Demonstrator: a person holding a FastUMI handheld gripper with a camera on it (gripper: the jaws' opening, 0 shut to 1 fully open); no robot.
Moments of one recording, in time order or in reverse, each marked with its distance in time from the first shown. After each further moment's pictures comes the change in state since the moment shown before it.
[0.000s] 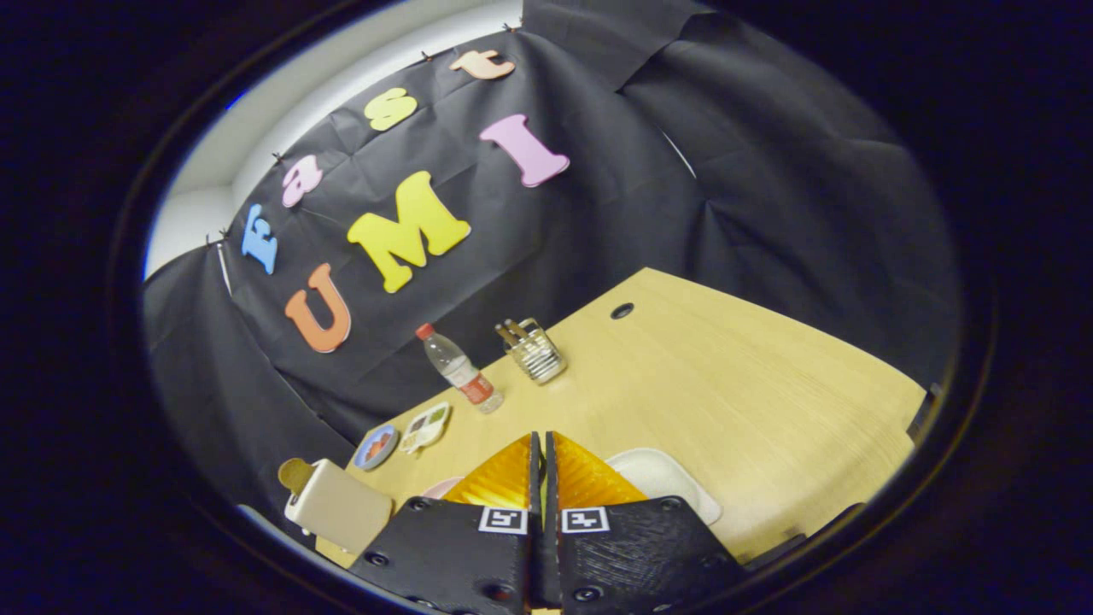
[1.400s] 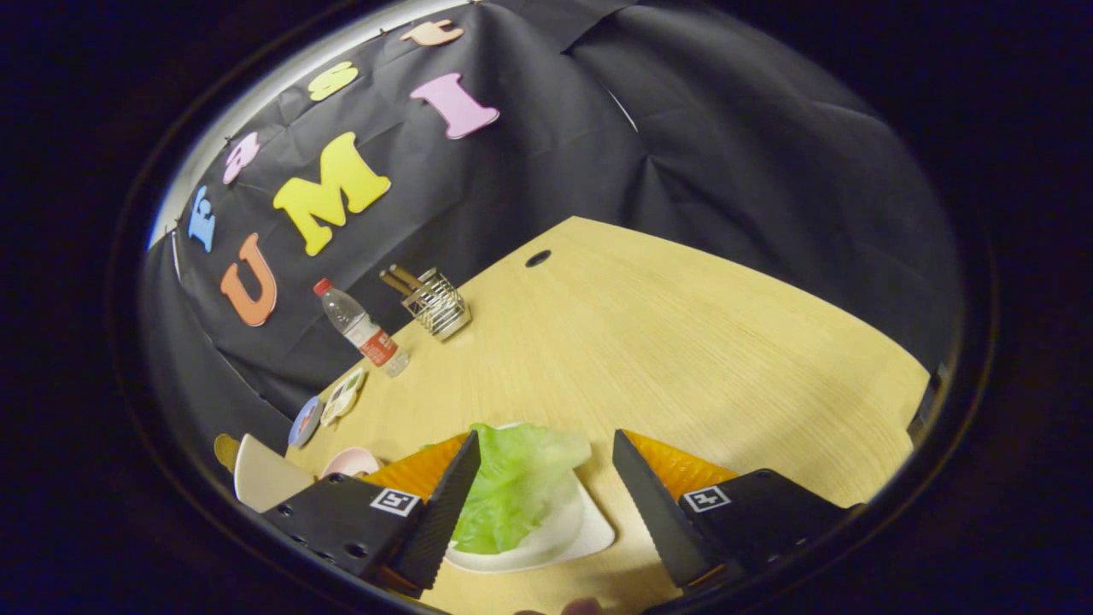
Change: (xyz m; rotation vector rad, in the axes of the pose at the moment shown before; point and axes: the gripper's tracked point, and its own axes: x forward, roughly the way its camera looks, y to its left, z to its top) arm 0.051 -0.130 -0.051 0.051 0.174 -0.211
